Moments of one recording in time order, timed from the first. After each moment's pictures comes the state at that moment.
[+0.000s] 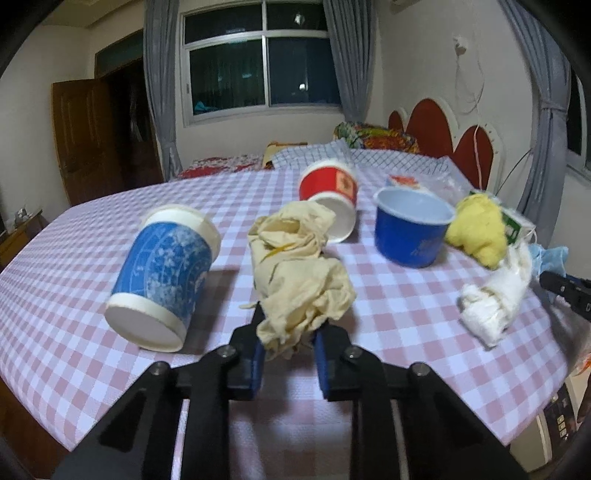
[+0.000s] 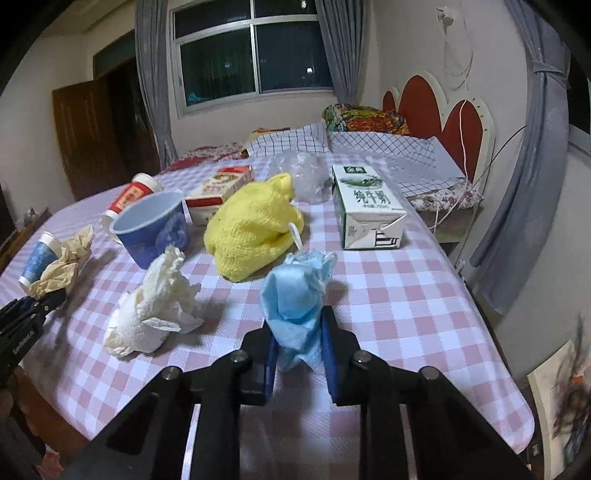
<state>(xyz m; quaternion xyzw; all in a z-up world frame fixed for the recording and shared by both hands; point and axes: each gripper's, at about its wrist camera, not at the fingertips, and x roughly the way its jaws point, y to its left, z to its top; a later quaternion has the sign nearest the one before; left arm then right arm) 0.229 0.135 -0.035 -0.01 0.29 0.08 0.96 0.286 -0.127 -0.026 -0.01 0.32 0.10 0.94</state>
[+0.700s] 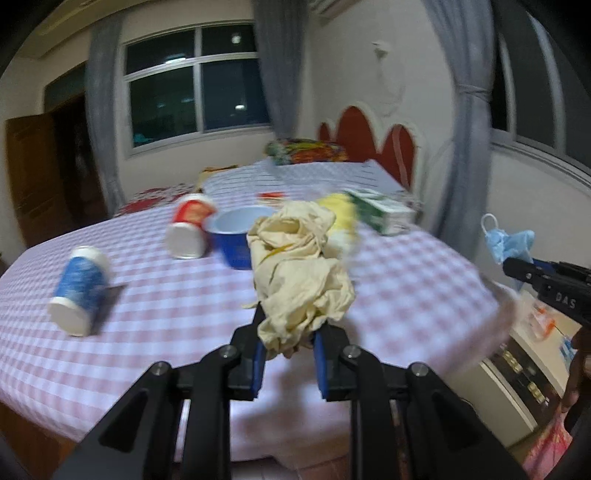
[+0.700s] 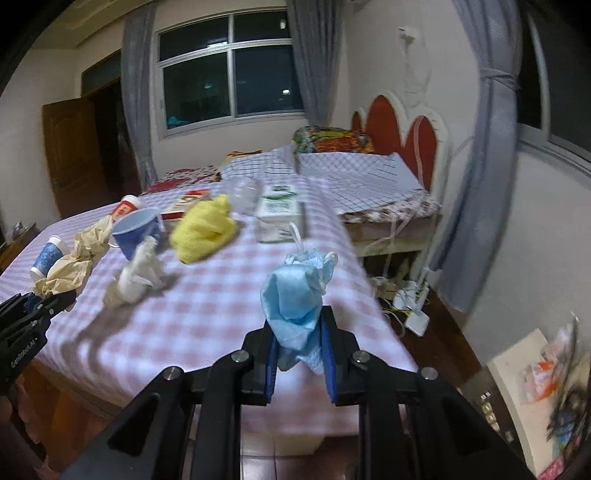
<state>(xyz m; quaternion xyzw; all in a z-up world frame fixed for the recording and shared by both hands) 0.174 0.006 -0.012 0.03 0.26 -0.05 0.96 0.193 -0.230 -0.006 0.00 0.29 0.04 0.96</state>
